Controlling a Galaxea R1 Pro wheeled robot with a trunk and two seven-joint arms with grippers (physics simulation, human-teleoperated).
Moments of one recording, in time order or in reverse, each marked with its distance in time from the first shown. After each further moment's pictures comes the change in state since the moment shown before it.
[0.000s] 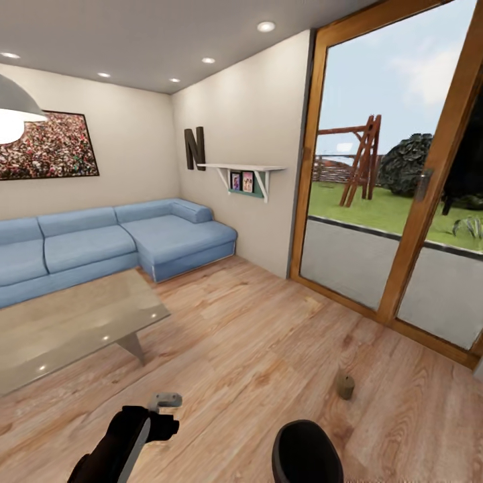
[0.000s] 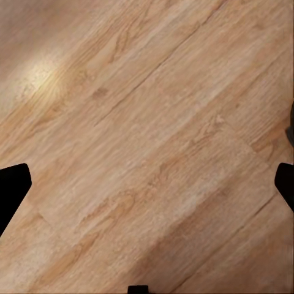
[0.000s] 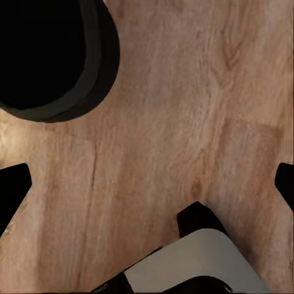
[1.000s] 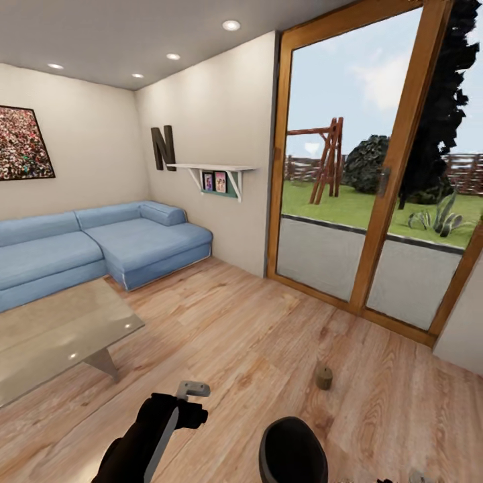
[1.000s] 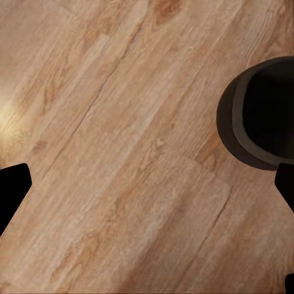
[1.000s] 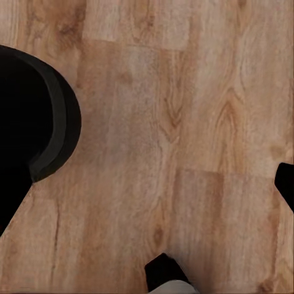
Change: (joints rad) left arm -0.035 -0.085 -0.110 -0.036 0.006 0.035 0.003; right arm 0.002 0.015 0.124 -0.290 0.001 -0.004 -0.377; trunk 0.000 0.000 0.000
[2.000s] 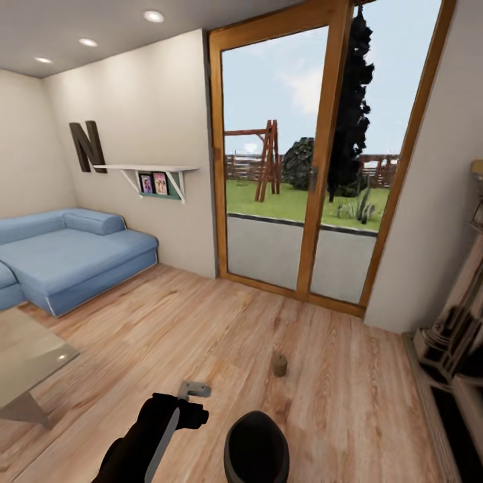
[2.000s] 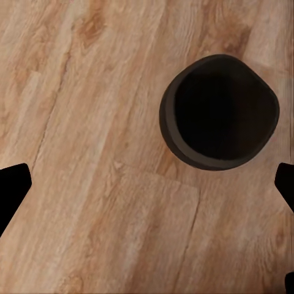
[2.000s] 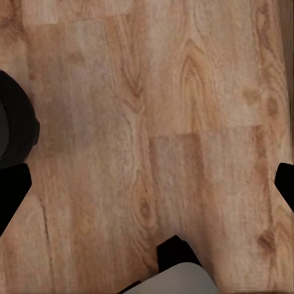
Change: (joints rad) left arm 0.001 -0.001 -0.008 0.000 0.000 0.000 -0.002; right arm 0.000 0.000 0.001 0.098 0.003 -0.015 0.135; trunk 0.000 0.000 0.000
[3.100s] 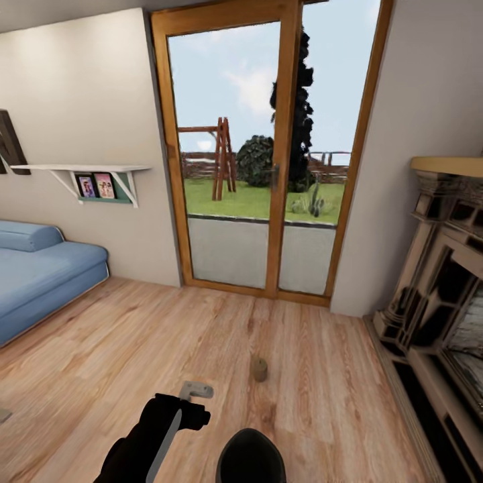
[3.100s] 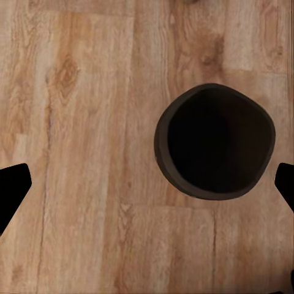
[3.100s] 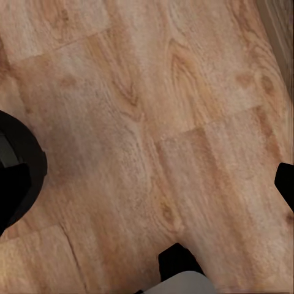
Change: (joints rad) left arm 0.001 0.003 -0.029 -0.002 -0.006 -0.002 0.000; right arm 0.000 0.000 0.002 0.001 -0.001 -0.037 0.002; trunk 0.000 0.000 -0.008
